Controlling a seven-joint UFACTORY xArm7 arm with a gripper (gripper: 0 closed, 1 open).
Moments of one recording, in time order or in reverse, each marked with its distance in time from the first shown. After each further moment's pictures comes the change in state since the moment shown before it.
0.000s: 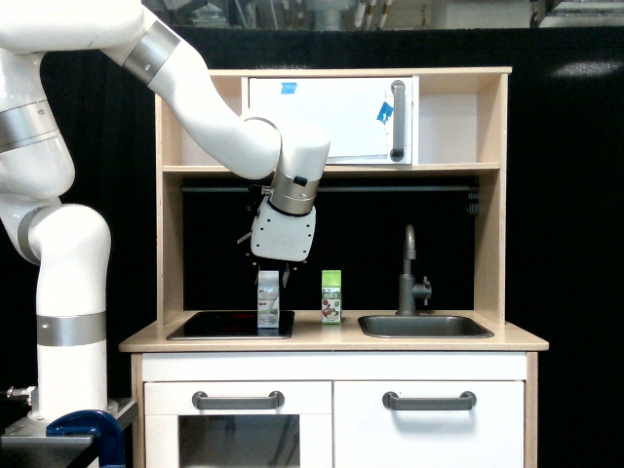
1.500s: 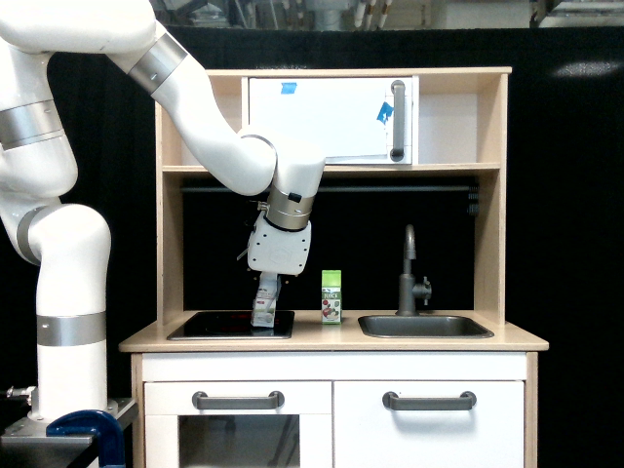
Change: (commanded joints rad) arm 0.012 0.037 0.025 -0.050 0.059 -0.077 -0.039
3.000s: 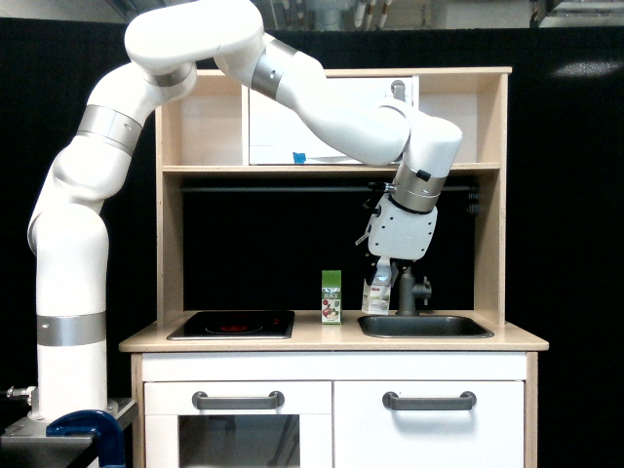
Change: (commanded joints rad) arm -0.282 0.753 -0.014 0.911 0.237 0.467 -0.219
